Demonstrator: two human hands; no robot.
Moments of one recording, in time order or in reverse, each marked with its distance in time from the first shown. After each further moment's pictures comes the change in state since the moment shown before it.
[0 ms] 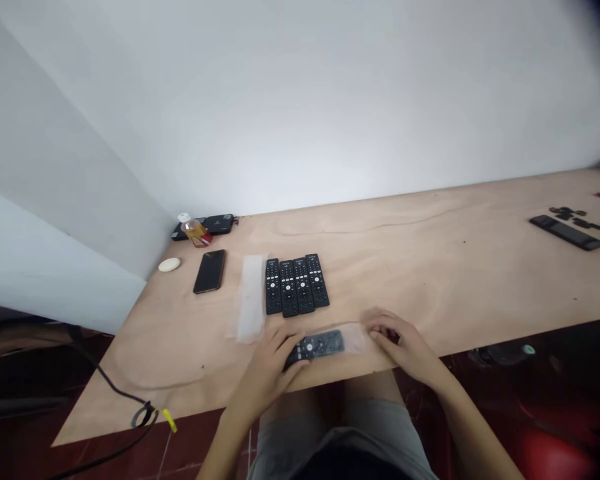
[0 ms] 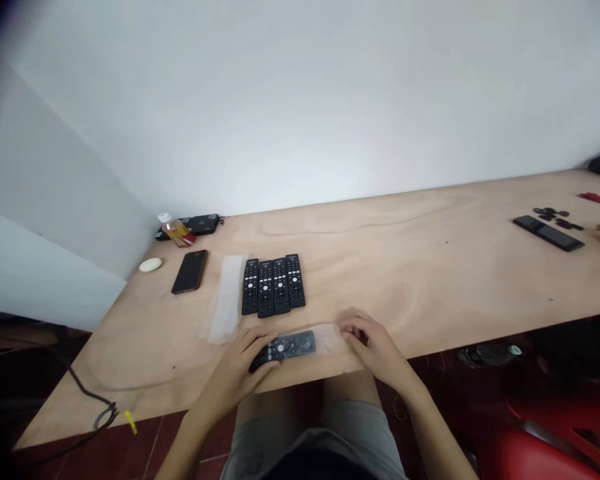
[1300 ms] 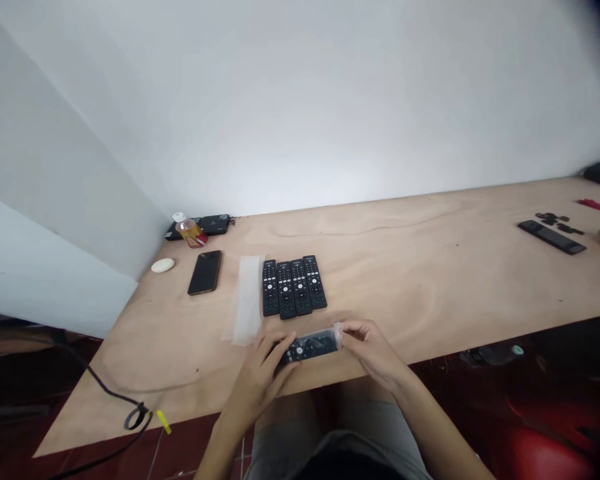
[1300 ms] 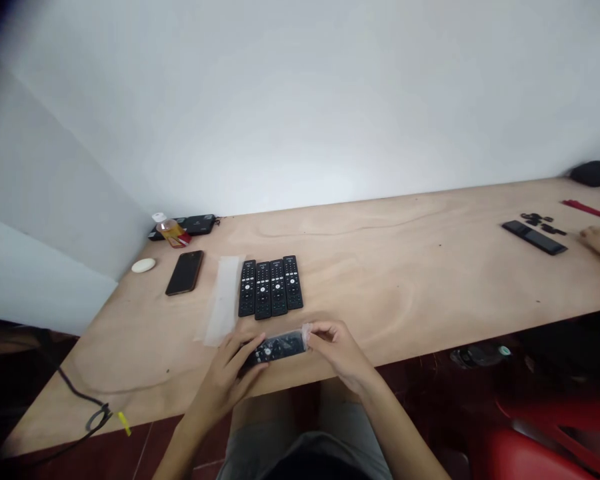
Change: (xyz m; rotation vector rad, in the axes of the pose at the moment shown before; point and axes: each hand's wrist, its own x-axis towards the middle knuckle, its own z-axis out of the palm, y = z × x) left_hand -0.015 -0.007 -0.002 0.065 0.111 0.052; right_hand 0.023 -0.018 0.067 0.569 0.022 0.268
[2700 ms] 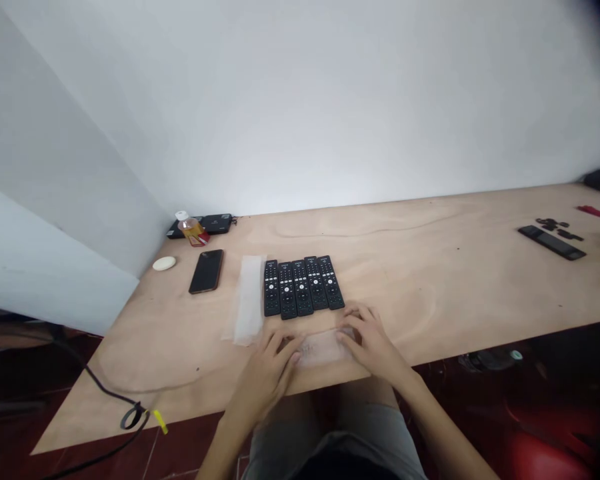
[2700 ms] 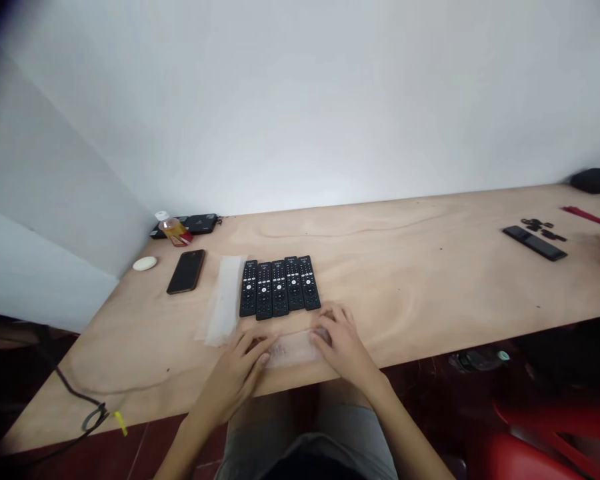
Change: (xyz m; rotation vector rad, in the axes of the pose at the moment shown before) left_hand 0.013 0.012 0.002 0.001 -0.162 -0.126; right_hand 0.011 -0.002 -0.025 -0.870 0.088 -0.387
